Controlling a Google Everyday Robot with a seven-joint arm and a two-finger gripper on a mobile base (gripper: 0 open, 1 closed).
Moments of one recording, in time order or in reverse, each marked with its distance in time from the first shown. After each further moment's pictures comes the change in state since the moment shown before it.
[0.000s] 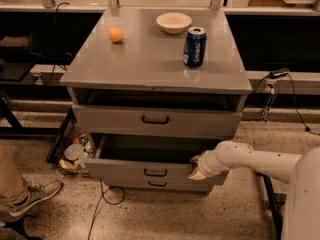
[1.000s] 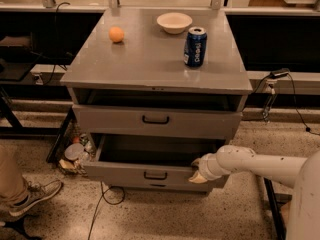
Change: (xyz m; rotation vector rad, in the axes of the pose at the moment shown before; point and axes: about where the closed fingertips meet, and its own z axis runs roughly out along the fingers) arm 0.001 0.014 -0.005 0.004 -0.001 0.022
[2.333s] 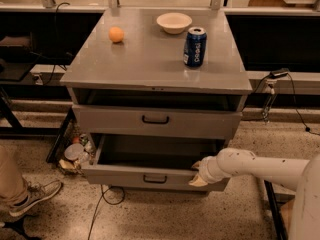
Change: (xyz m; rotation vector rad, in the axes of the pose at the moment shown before) arm -0.001 0.011 -0.003 -0.001 -0.002 0.017
